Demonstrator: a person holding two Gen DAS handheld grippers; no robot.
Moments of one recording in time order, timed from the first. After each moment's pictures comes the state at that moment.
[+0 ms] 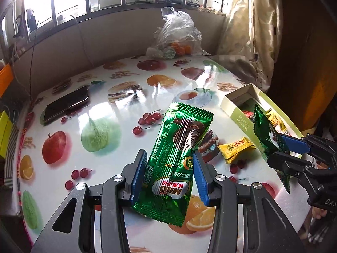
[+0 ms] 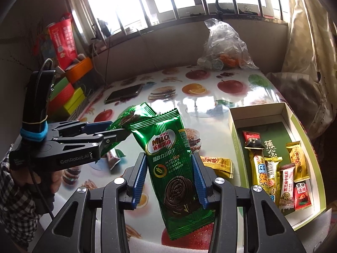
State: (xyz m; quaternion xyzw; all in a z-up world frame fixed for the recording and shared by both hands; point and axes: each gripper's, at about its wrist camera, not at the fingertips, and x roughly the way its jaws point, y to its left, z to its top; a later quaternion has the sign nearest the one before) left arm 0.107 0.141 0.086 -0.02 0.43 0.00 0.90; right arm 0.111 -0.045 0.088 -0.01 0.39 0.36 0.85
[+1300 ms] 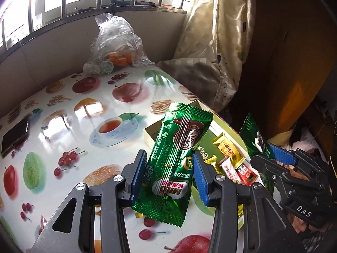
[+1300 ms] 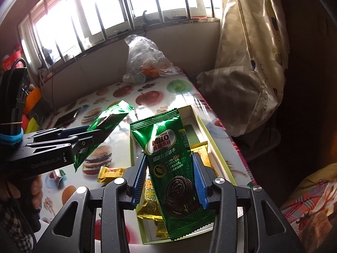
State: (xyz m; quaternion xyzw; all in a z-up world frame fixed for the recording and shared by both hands) left arm 0.192 0.015 0.099 -0.04 0.44 -0.09 0.89; right arm 0.162 -0.173 0.094 0.02 0.39 0.20 0.90
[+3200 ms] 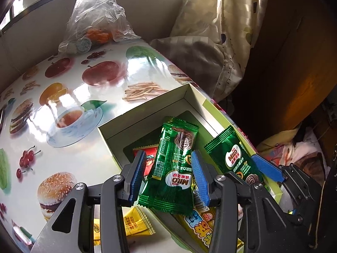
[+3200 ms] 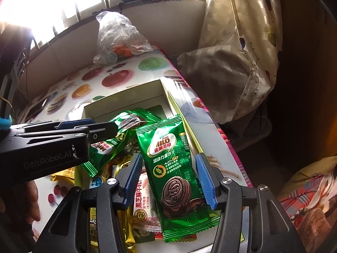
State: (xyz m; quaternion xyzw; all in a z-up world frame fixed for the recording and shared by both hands) left arm 0.248 -0.034 0.044 -0.06 0.49 -0.08 0.87; right arm 0.209 -0.178 0.028 0.00 0.43 0.15 0.89
